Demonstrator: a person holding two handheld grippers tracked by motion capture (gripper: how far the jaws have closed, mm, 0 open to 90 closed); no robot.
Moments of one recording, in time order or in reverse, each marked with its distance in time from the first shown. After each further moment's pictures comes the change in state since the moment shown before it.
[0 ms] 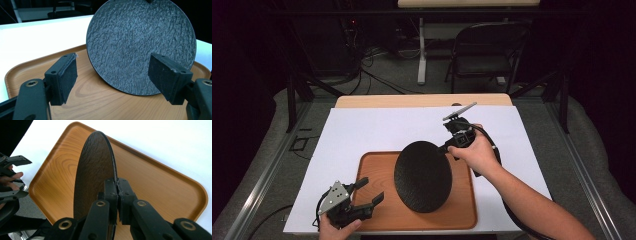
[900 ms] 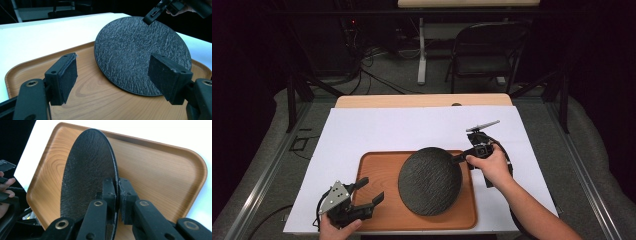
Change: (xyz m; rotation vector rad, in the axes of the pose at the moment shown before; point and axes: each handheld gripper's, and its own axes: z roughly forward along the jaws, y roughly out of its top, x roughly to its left) left arm -0.001 0.000 0.001 0.005 0.004 -0.004; right arm -0.073 -0.050 0.026 -0.068 0.120 0.184
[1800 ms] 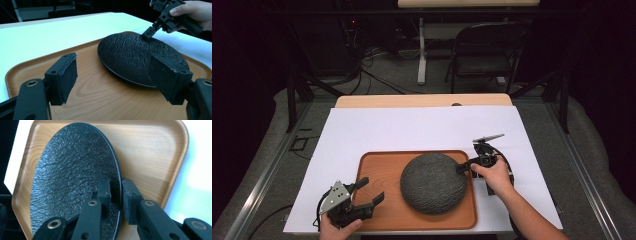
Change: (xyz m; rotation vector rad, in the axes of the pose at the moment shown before) left arm 0.000 0.000 0.001 0.004 0.002 -0.001; right arm -0.047 -0.028 0.027 0.004 0.013 0.132
